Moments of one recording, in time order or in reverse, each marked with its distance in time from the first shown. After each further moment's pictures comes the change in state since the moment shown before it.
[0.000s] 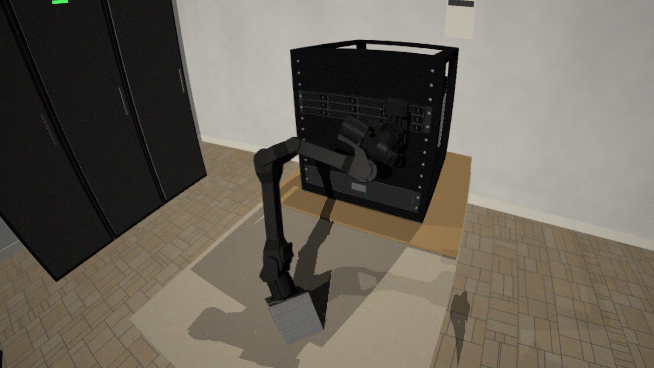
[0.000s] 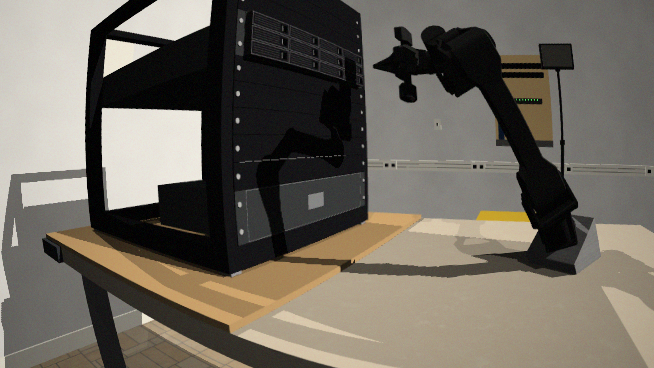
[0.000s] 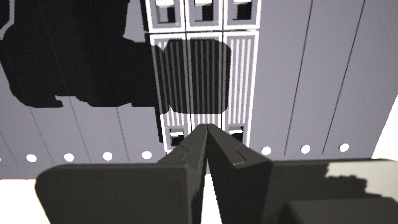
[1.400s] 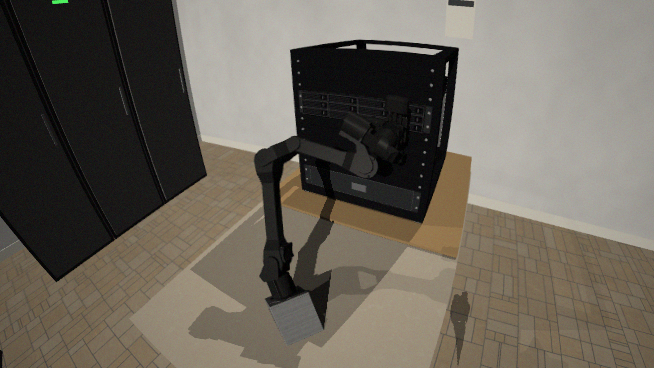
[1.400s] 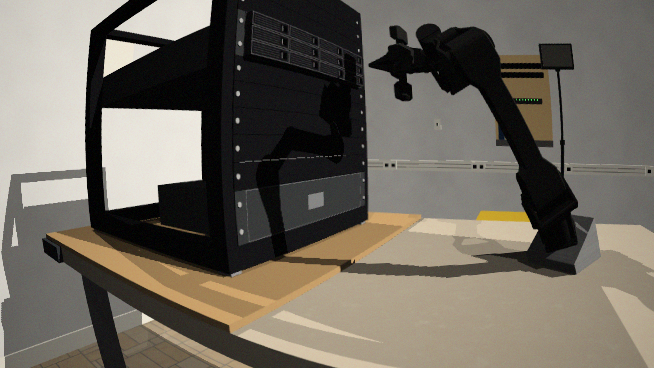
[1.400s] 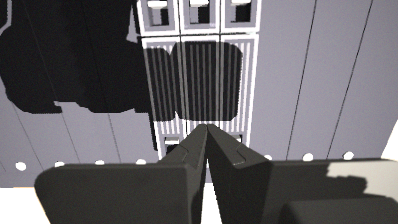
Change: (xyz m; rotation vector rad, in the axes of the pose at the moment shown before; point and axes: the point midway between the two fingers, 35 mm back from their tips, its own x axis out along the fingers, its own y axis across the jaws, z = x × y) arm 0.011 -0.004 0.002 -0.001 -0.003 0.002
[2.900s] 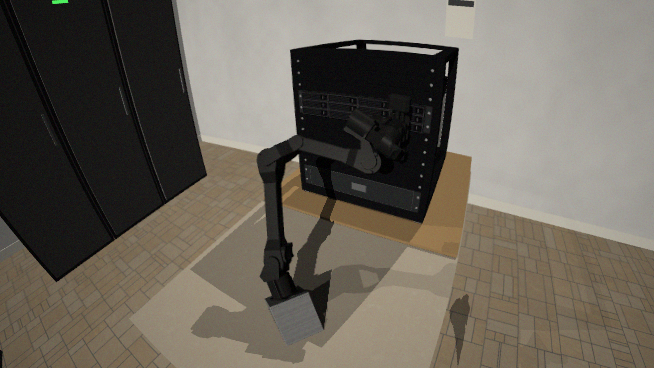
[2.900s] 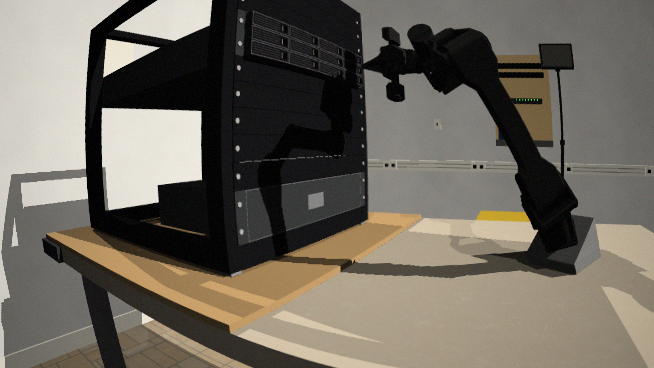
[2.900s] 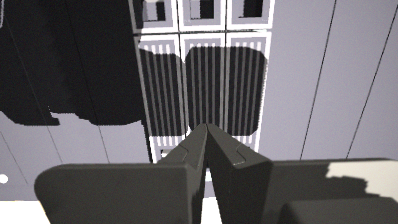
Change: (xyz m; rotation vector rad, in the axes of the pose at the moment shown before) arm 0.021 0.001 -0.001 -0.003 -0.002 0.001
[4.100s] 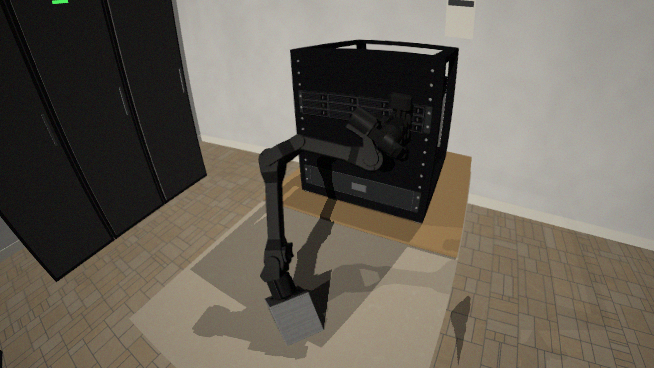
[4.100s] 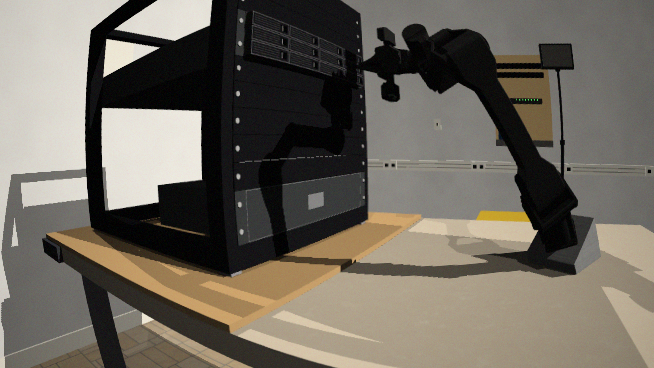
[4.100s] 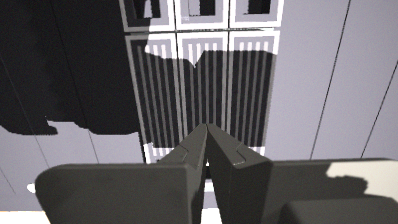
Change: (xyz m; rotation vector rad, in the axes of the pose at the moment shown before) arm 0.013 -0.001 0.000 -0.001 0.001 0.000
